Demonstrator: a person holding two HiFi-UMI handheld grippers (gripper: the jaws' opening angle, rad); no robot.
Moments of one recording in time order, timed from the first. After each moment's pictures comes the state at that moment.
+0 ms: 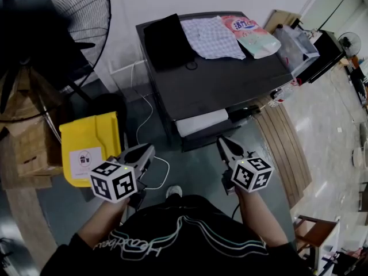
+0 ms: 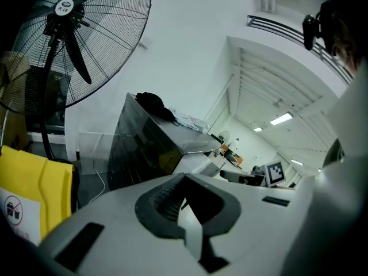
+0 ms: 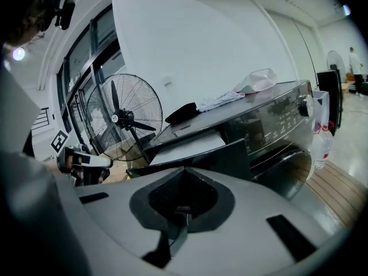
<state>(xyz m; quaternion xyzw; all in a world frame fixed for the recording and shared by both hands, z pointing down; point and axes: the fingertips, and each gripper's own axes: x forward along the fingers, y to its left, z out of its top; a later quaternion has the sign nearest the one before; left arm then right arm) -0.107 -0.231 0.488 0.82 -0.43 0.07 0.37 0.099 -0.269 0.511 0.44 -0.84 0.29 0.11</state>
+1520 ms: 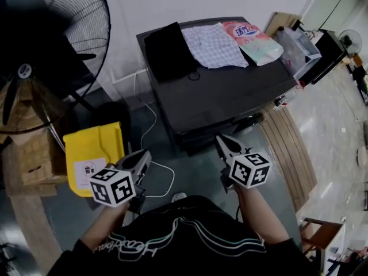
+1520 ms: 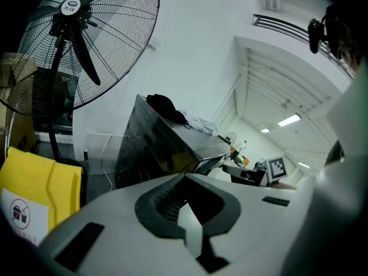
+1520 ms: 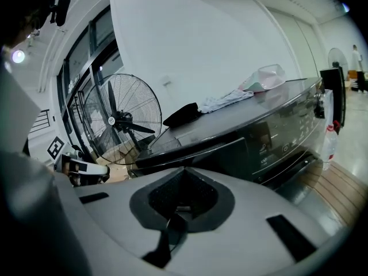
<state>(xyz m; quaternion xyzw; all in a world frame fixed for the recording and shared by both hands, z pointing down) -0.135 -0.253 0.496 0.80 -0.45 0.08 0.38 0.077 -0.312 0.509 0.44 -0.84 0.29 0.11</state>
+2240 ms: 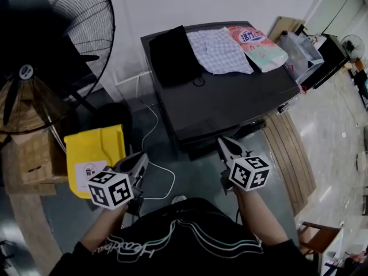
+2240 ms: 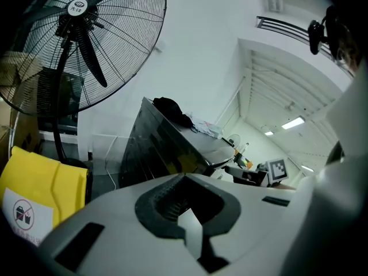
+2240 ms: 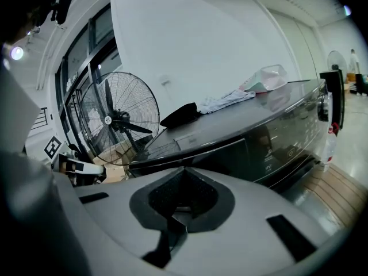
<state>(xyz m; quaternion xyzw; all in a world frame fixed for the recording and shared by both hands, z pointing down) -0.157 -0.266 0.498 0.79 -0.47 0.07 0.39 0.070 -0.331 0.511 0.45 -0.84 0.29 0.11</state>
